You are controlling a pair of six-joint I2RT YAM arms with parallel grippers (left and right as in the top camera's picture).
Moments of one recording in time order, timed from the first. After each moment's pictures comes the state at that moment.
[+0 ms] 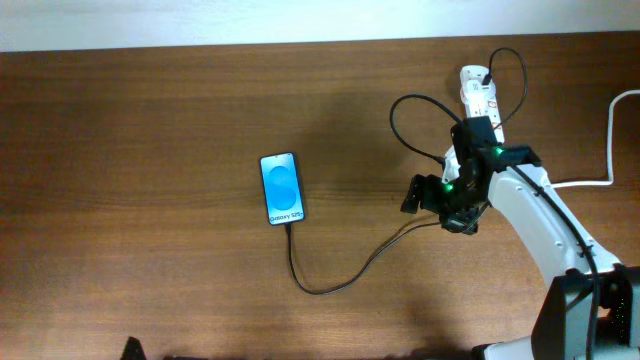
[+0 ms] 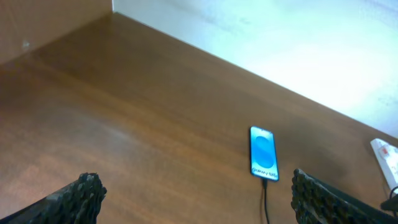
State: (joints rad) left arm -0.11 0.16 1.25 -1.48 -0.29 -0.45; right arm 0.08 1.61 1.11 -0.99 -0.31 0.41
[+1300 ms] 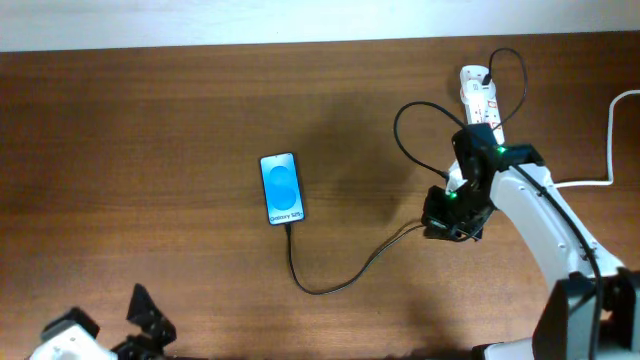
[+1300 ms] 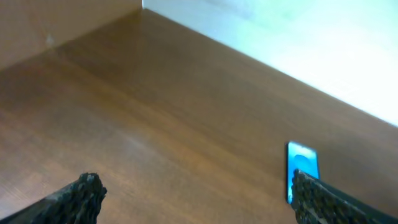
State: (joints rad) left arm -0.11 0.15 0.91 -1.20 -0.44 -0.47; right arm 0.07 1.59 1.13 -1.17 -0.33 0.45
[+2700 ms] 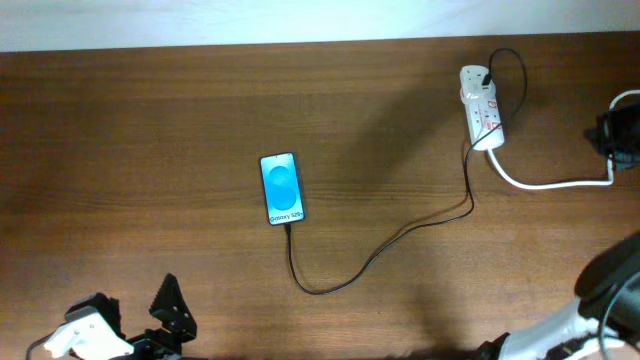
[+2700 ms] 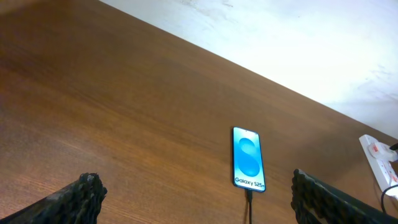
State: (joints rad) left arm -0.11 0.15 0.89 -1.12 -0.21 -0.47; right arm -0.66 1.92 1.72 -0.94 -0.45 0.74
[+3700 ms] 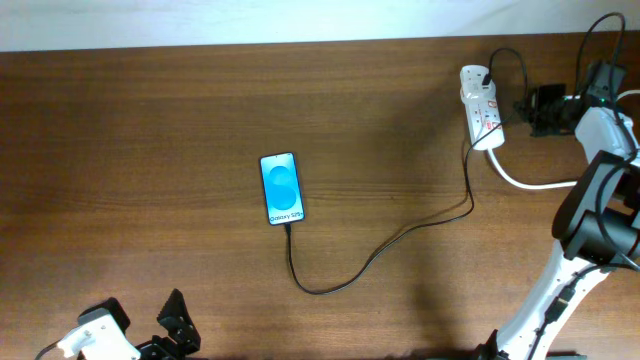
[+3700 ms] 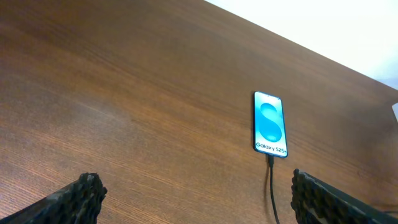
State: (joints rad) left arm -0.11 0.15 0.88 -1.27 -0.21 -0.47; right arm -0.44 2.31 1.76 -0.42 -0.54 1.15
